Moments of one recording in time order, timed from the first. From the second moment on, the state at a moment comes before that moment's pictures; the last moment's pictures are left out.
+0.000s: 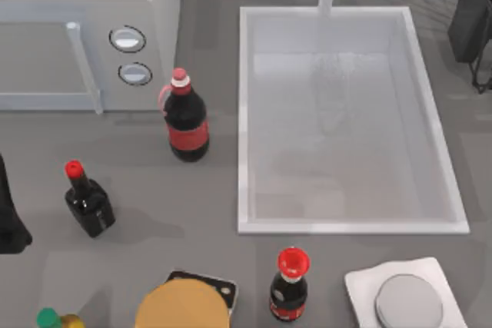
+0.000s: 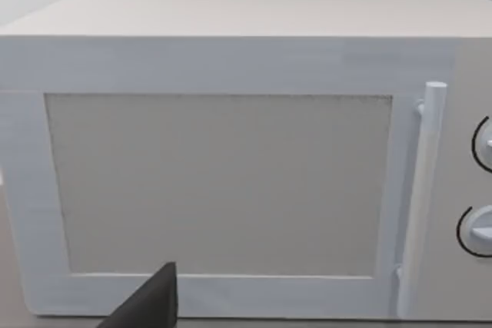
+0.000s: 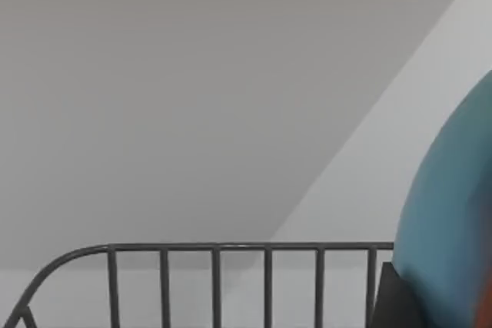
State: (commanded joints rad) left arm 0.00 0.00 0.00 0.00 0.00 0.00; right arm -0.31 1.80 0.98 0.82 -0.28 0.02
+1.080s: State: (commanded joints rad) left arm 0.00 0.00 0.00 0.00 0.00 0.00; right arm -0.31 1.80 0.98 0.82 -0.28 0.02
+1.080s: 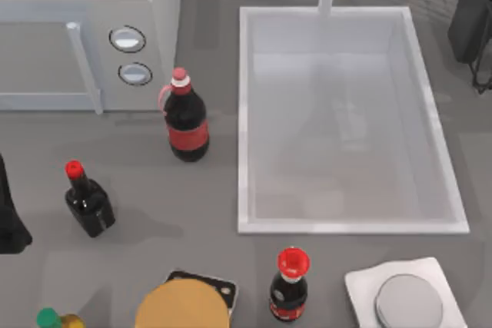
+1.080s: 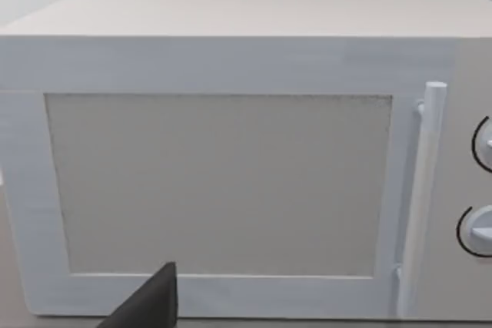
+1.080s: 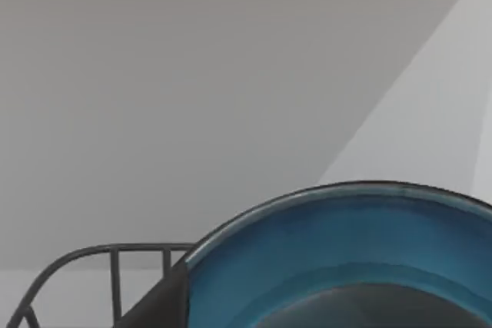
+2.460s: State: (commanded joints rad) left arm 0.00 0.00 0.00 0.00 0.00 0.00; right arm -0.07 0.40 0.23 0.20 -0.07 0.00
